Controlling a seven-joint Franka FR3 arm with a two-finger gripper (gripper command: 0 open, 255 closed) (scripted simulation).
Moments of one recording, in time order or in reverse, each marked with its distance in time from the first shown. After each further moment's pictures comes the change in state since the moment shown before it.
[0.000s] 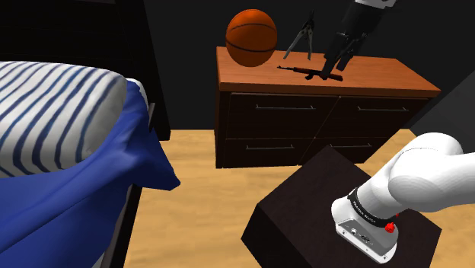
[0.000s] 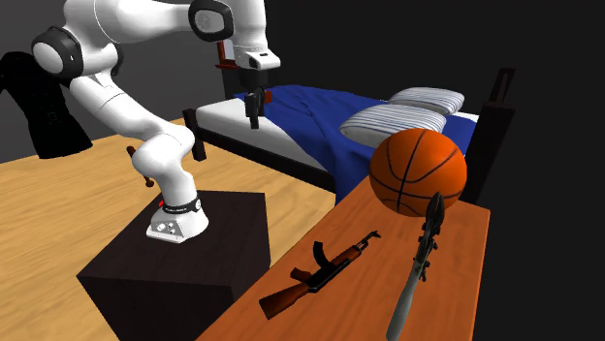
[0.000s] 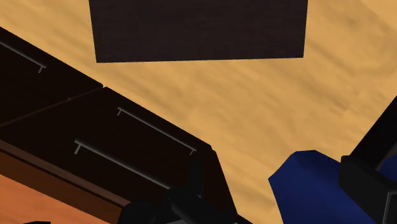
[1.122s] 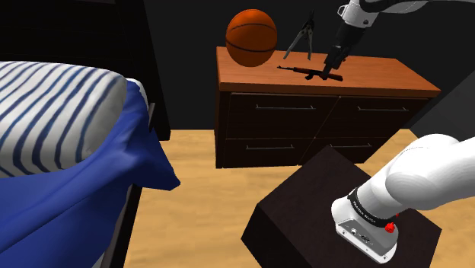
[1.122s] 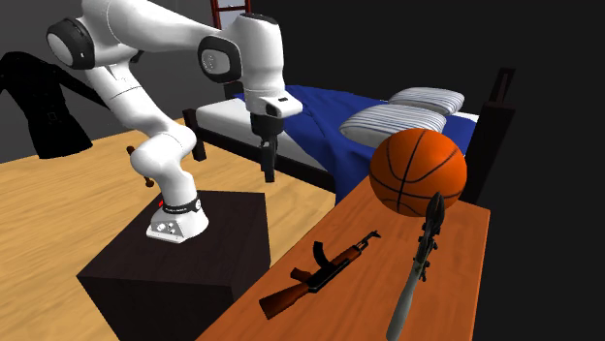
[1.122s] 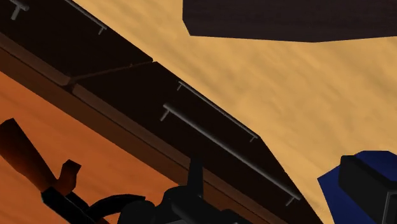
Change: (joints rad) arm -0.070 0.278 -0.262 0.024 -0.175 0.283 -0.357
